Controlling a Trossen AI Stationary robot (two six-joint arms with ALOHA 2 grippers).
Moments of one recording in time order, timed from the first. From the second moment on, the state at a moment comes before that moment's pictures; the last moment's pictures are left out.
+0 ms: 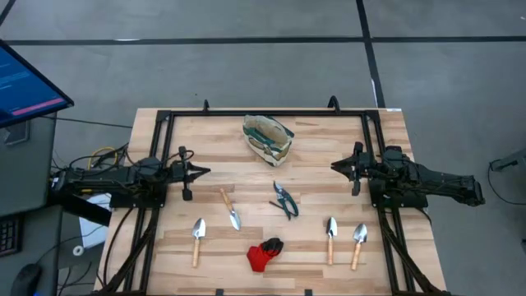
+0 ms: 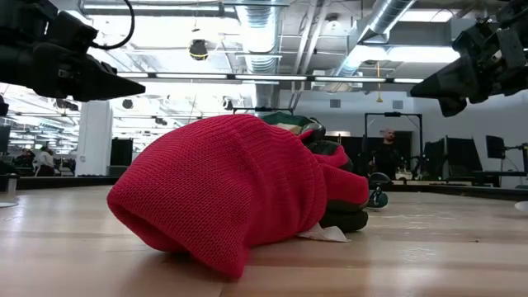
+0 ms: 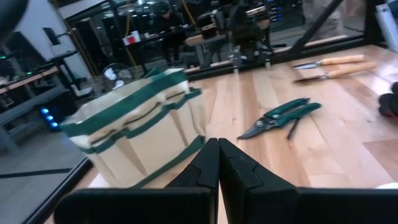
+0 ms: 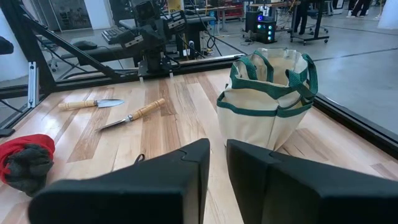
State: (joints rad) left arm 0.03 0.00 0.01 0.06 -0.16 0.29; right arm -0.16 0.05 0.10 -0.20 0.03 0.07
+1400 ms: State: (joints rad) left arm 0.03 0.01 0.01 0.50 -0.03 -0.17; right arm -0.16 0.05 0.10 -0.17 0.05 0.25
